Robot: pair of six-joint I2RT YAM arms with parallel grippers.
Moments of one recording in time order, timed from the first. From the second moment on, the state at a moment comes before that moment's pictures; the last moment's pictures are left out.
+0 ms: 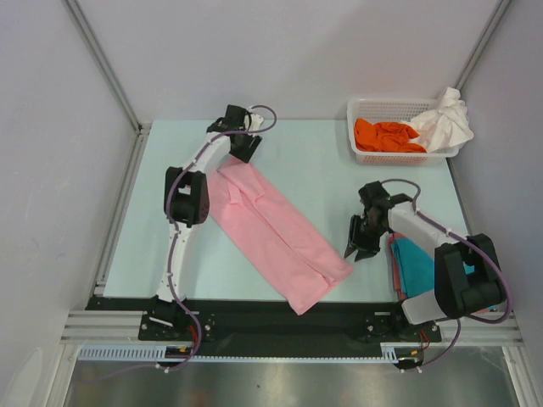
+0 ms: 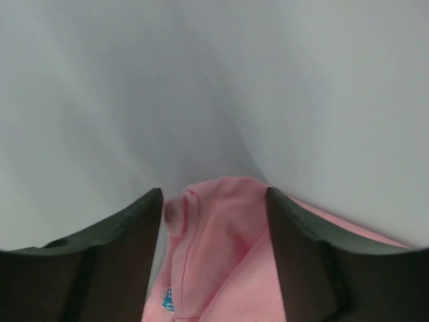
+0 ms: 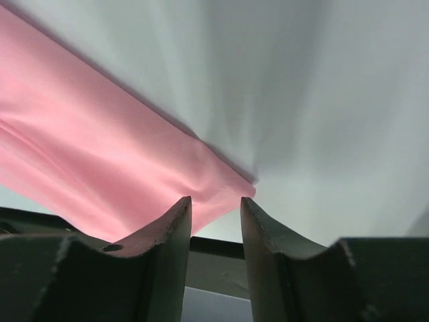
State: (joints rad) left arm -0.26 2.56 2.31 -0.68 0.00 0.34; right arm 0.34 1.44 0.79 -0.77 -0.25 0.56
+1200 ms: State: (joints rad) left arm 0.11 2.05 1.53 -0.62 0.19 0.07; right arm 0.53 2.74 2.42 -0.20 -0.30 0.73
